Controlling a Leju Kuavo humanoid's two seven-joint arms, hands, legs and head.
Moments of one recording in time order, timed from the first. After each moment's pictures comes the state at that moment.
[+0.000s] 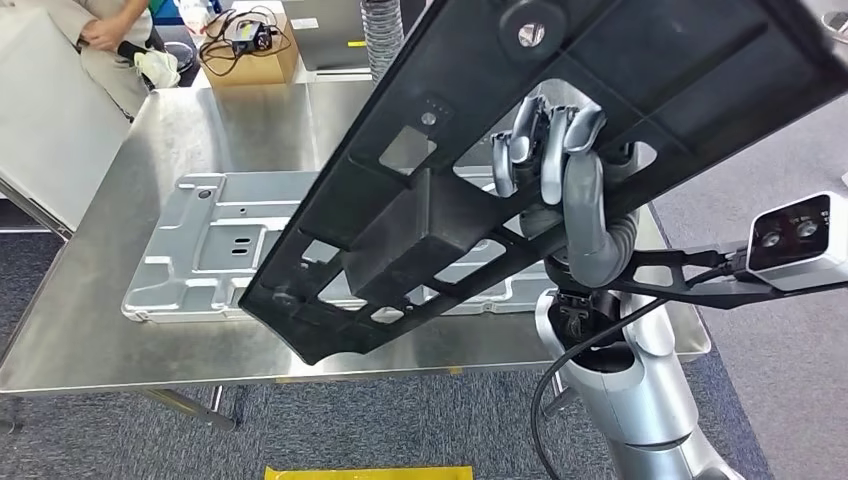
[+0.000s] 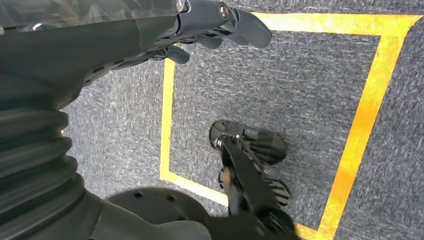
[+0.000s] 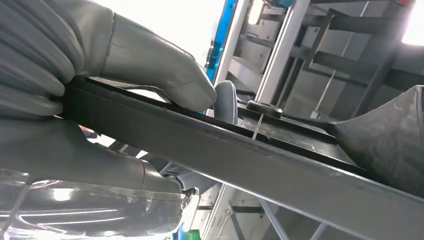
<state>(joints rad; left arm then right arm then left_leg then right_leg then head) -0.09 -0.08 1.37 -0.22 -0.94 0.10 -0.32 -0.56 -0.03 0.41 -1.92 -0.56 0.16 -0.50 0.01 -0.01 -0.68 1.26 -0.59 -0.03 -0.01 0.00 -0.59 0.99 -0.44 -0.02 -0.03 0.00</state>
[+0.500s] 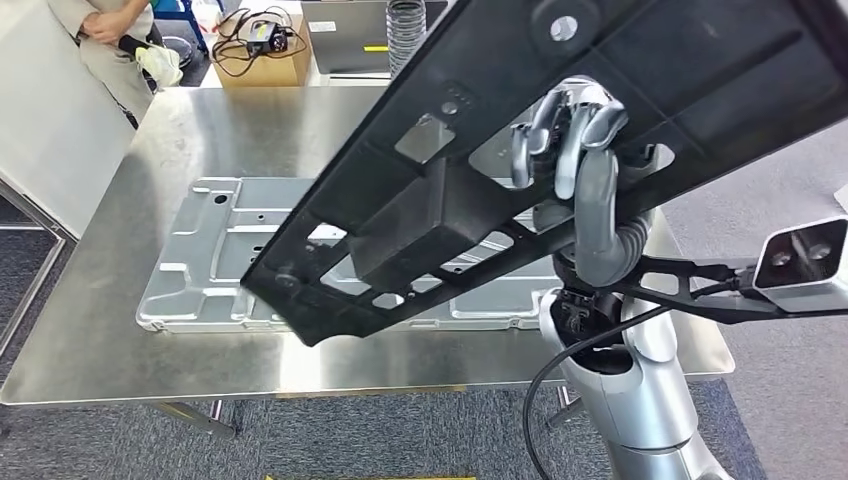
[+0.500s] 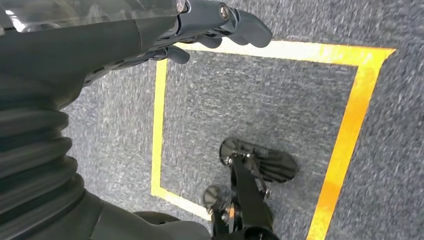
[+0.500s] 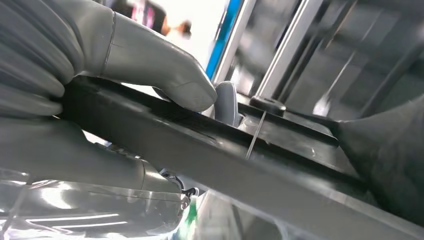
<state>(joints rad) -0.09 -0.07 1.36 -0.22 -0.95 0.11 -0.33 -0.54 -0.02 0.37 -1.93 -0.42 0.07 -0.56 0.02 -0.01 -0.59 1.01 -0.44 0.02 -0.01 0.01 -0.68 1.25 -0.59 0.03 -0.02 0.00</state>
